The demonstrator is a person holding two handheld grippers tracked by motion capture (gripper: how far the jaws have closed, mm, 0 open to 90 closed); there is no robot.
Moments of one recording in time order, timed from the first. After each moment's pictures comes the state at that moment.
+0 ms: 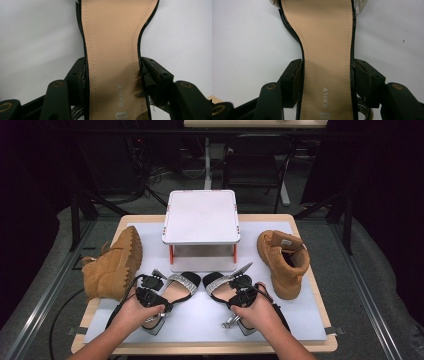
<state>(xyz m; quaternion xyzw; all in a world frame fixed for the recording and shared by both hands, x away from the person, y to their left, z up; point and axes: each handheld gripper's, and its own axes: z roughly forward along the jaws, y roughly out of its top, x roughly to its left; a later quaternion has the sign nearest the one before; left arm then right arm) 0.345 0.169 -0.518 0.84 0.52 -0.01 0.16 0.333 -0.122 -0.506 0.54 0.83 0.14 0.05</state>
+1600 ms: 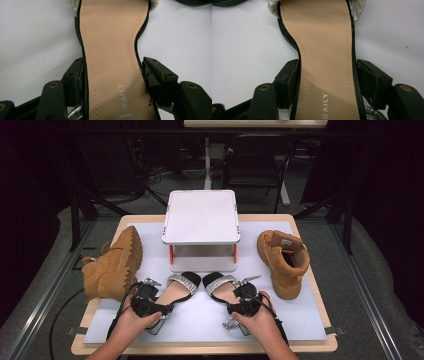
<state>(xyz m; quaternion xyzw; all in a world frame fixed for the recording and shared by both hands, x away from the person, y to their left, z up) 0.323 0.184 -0.535 0.83 0.48 0.05 0.28 0.315 -0.132 -0.531 0.53 0.81 0.24 0.10</state>
